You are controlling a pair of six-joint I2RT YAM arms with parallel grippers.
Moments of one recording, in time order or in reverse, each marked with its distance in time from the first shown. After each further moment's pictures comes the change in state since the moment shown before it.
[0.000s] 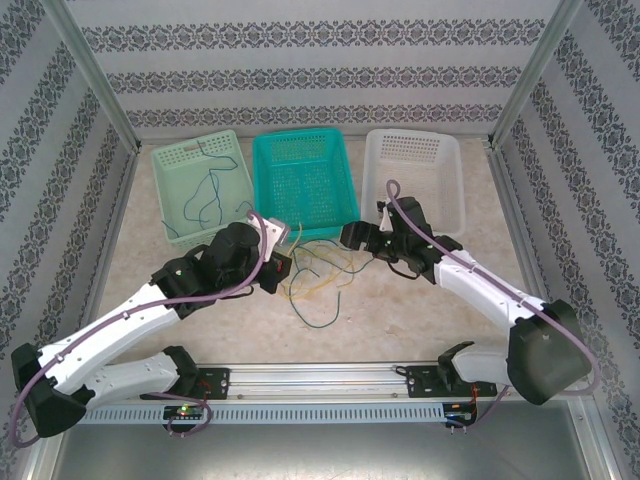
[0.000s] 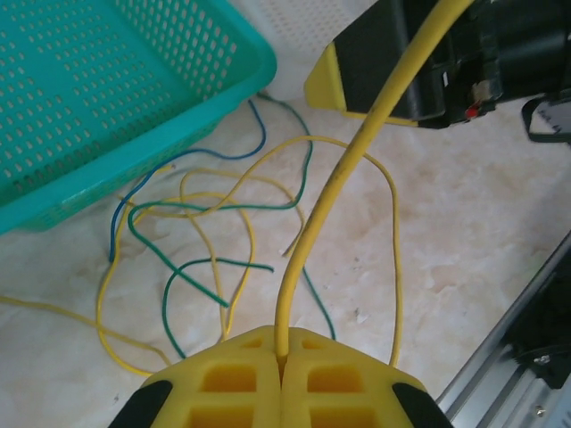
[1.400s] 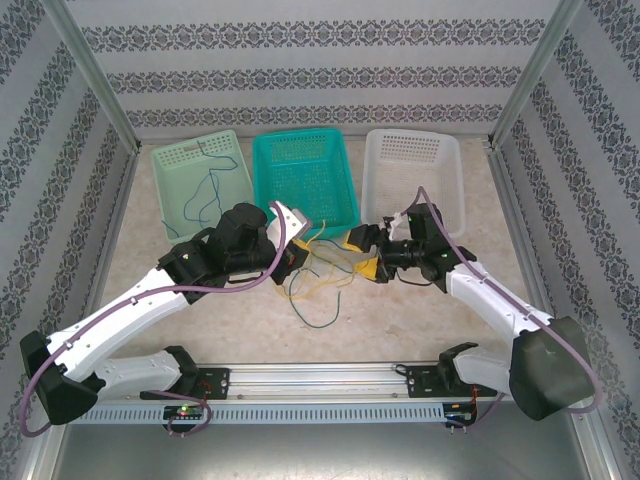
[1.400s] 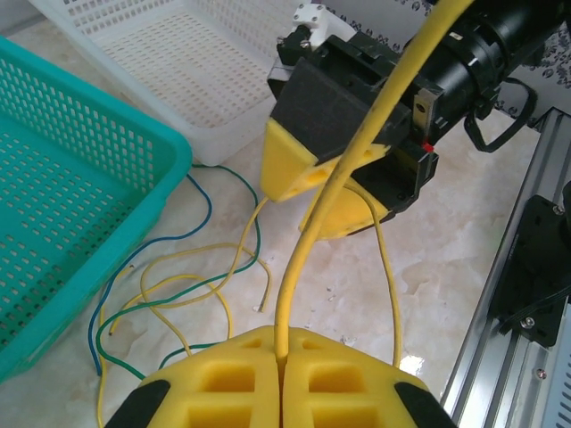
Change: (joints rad) left arm 0.012 0.110 0.134 0.035 0.146 0.291; right arm -0.102 -0.053 -0.116 0.126 -0.561 0.469
